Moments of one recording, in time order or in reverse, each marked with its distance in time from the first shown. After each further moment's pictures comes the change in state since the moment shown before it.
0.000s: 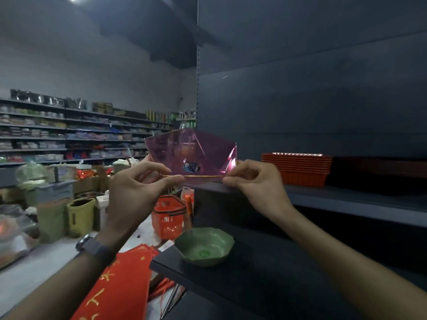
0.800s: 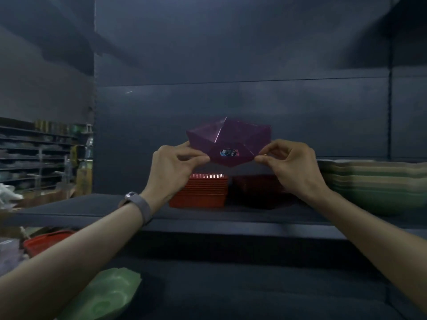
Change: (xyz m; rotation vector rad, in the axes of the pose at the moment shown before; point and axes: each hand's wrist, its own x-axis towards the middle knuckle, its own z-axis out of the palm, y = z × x) left_hand 0.077 0.080 0.267 -0.396 -0.379 0.106; right_hand 0.006 -0.058 -0.265 -0.689 0.352 -0.079
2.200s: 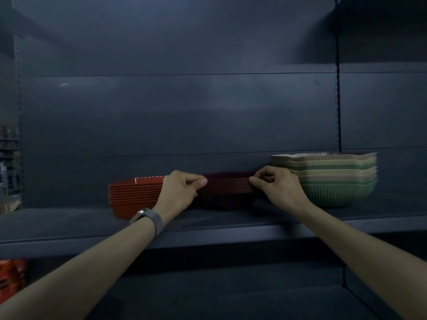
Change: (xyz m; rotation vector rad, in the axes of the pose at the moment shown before) left_hand 0.009 -0.051 0.137 0.016 -0.249 -0.274; right_hand -0.019 0.111 -0.042 -0.275 -0.024 0.390
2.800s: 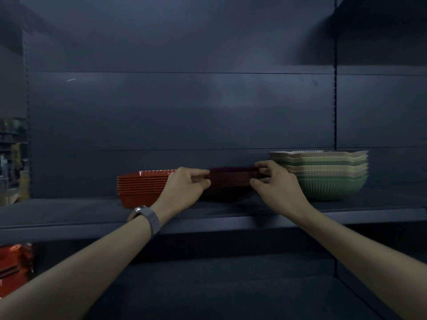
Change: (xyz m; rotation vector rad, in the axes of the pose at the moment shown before) left_hand -0.039 0.025 -0.016 0.077 -0.063 0.024; right_hand -0.050 -0.040 -0.011 -0.010 -0.029 -0.027
